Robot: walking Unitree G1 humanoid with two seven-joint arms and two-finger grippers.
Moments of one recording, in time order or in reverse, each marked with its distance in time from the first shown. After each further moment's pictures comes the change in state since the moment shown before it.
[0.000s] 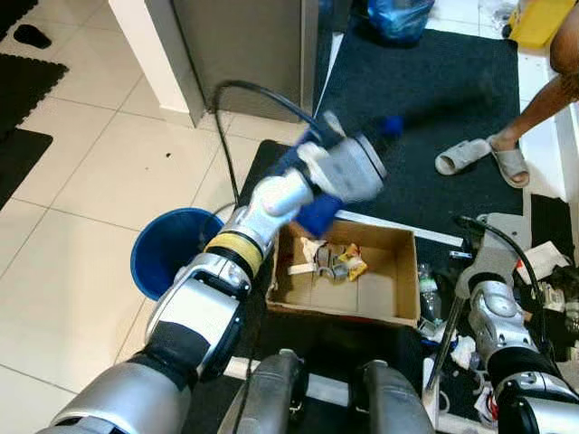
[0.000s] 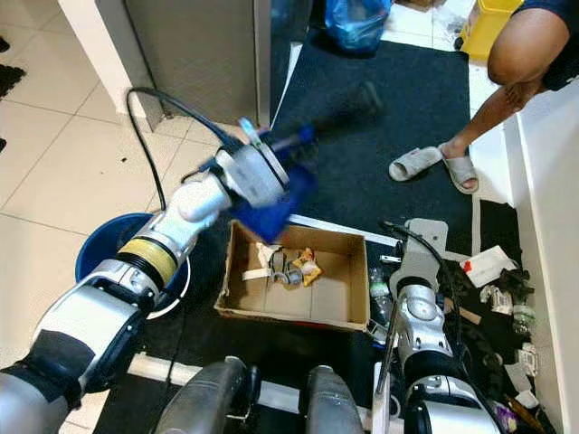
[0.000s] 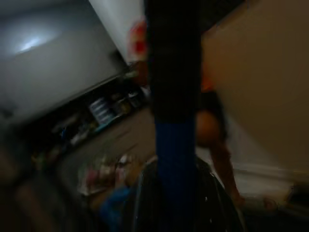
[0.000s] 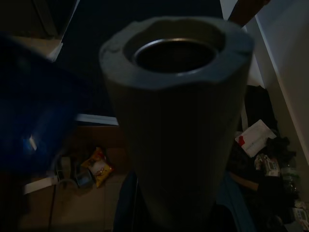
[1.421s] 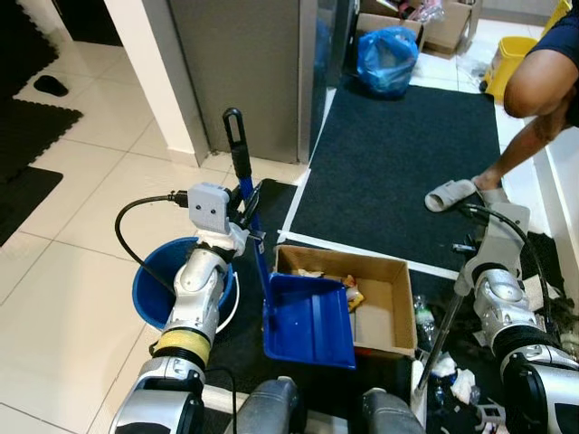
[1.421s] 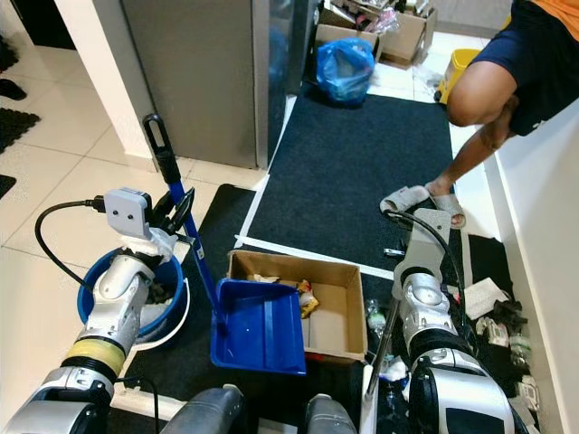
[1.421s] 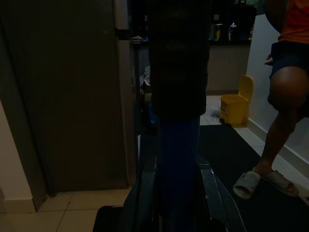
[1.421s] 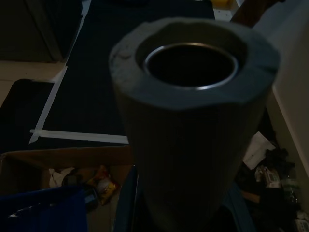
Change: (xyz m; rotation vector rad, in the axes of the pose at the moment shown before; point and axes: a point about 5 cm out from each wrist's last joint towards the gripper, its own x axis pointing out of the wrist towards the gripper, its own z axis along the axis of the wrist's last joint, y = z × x) left arm -0.158 -0.002 -0.072 -0.393 0.411 0.450; right arm 0.014 -0.008 0.005 0.010 0.098 -0.023
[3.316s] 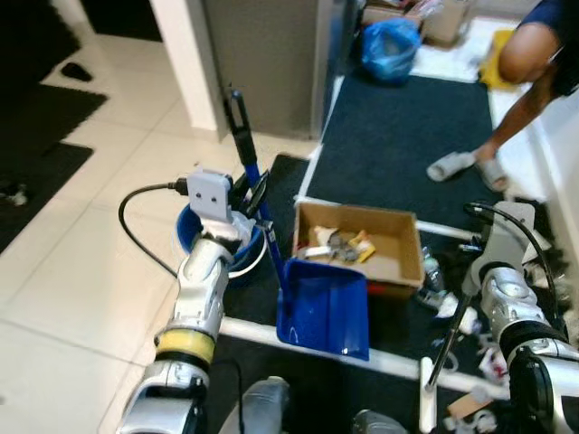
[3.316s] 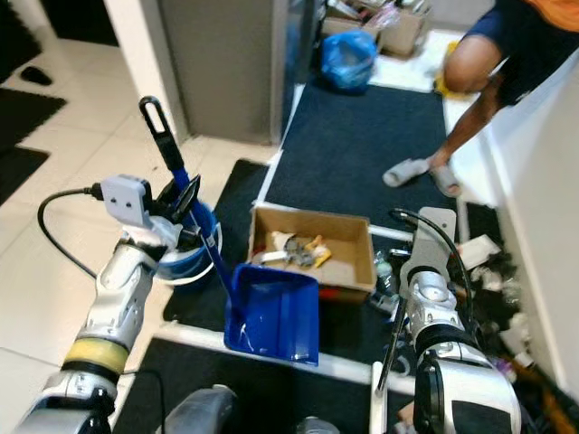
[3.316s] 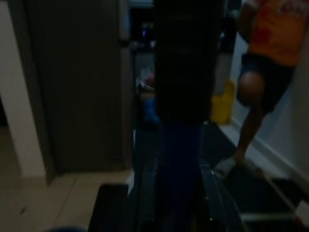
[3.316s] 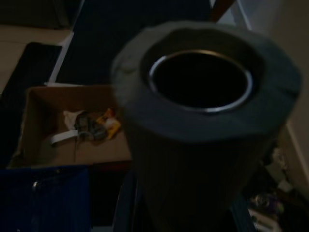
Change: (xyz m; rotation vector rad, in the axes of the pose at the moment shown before) left arm -0.002 -0.010 0.008 -0.053 -0.004 -0.022; right arm 0.002 -0.008 0.001 -0.030 0.030 -0.017
